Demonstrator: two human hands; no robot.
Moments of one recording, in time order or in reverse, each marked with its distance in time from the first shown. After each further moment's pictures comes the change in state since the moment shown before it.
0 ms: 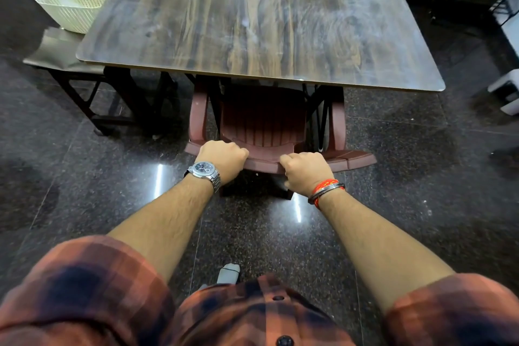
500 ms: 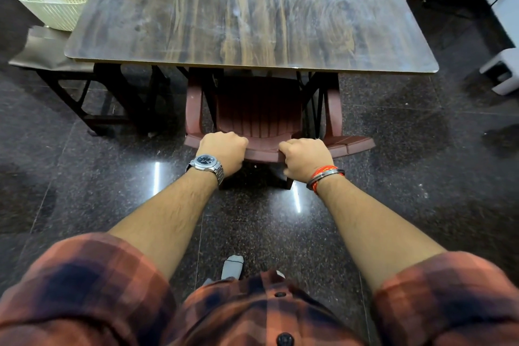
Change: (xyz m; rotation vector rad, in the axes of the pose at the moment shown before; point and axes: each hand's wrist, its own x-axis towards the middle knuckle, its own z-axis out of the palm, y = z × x) left_hand -0.003 0.002 -0.006 -0.079 -0.017 -0.044; right_hand -0.001 -0.006 -0.005 -0.028 -0.036 0.099
